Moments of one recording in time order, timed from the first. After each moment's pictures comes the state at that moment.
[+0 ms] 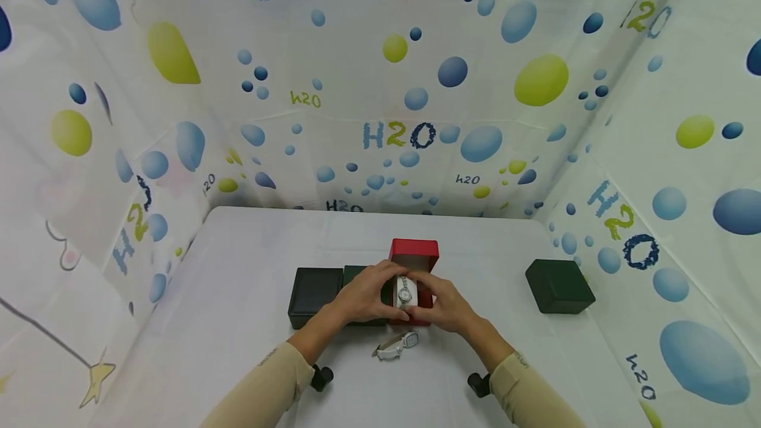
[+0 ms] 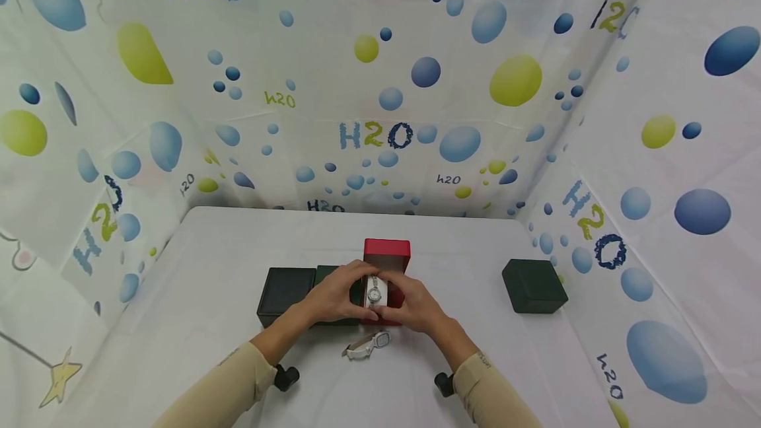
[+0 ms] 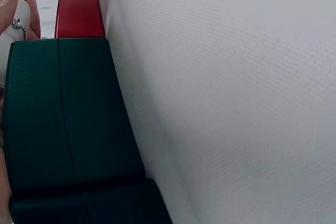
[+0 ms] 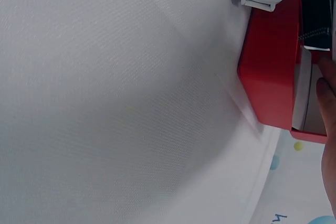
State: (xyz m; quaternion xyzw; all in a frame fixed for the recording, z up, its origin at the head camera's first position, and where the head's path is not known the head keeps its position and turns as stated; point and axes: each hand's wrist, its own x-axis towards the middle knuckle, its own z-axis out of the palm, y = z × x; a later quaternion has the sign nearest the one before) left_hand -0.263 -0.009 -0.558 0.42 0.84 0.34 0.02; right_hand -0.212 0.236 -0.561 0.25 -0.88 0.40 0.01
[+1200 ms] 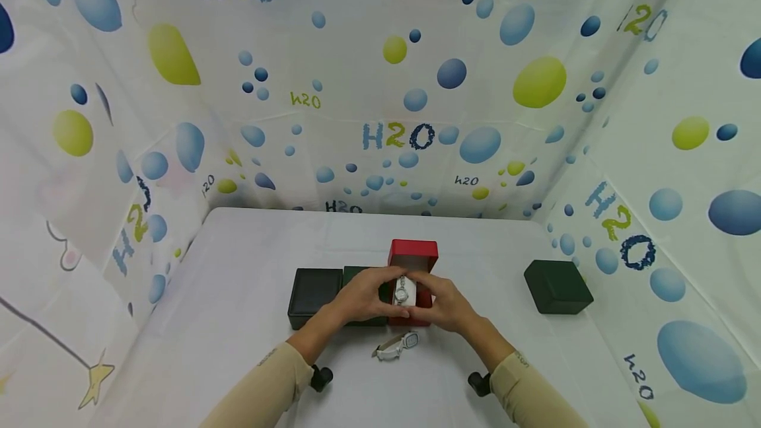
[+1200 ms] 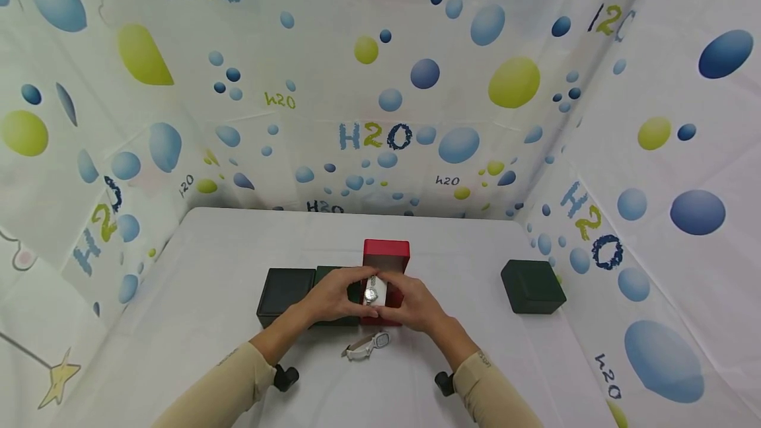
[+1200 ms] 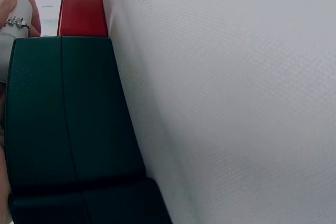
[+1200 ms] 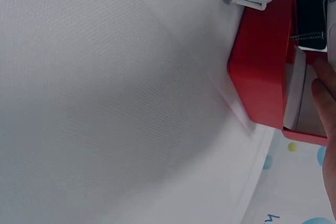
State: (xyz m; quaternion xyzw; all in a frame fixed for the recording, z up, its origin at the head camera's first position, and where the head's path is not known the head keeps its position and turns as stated) left_hand -0.262 -0.010 -0.555 0.43 0.82 0.37 0.03; right_hand -0.211 0.236 -0.556 0.28 -0.89 0.36 0.04
